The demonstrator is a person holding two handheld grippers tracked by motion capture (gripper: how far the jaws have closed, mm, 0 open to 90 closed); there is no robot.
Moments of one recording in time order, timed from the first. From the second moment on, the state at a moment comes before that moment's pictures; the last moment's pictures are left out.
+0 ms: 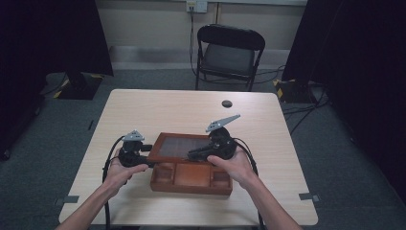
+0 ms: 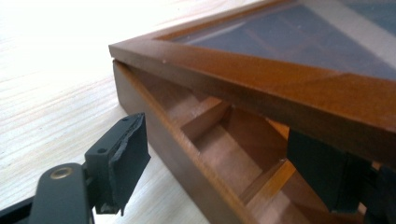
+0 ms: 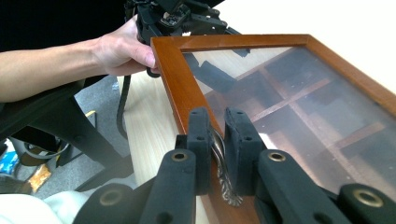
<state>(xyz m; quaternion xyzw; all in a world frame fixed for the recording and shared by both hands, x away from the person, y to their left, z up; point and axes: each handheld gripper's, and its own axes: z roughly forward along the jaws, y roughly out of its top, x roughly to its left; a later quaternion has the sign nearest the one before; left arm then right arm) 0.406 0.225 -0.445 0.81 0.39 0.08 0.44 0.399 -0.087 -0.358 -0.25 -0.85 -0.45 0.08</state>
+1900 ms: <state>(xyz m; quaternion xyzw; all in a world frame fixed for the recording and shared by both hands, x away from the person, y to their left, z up) 0.415 0.274 -0.458 0.80 0.44 0.09 0.40 0.381 -0.074 -0.430 -0.22 -0.89 -0.38 0.10</state>
